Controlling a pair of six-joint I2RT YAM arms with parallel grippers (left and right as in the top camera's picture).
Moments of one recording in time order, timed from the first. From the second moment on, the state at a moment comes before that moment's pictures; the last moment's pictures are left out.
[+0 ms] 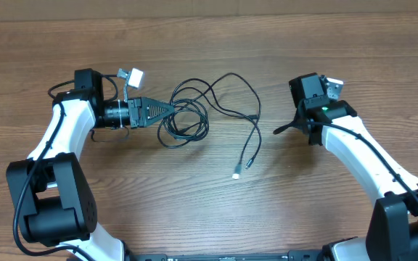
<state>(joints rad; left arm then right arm) 0.14 1.82 1.22 -0.85 1.38 0.39 0.25 1.60 1.08 -0.70 0.49 0.54</state>
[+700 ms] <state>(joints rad) 0.04 1.82 1.22 -0.86 0.98 0.24 0.27 1.60 1.10 -0.67 -0.39 0.32</state>
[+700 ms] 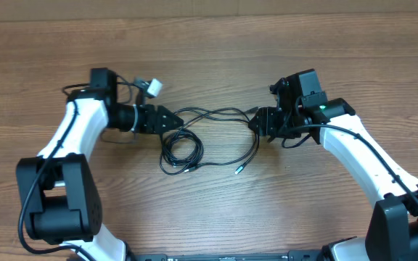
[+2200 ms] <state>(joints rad) -0.12 1.82 1.12 -0.81 0.16 -0.24 0.49 1.60 1.10 -0.54 -0.41 0.44</state>
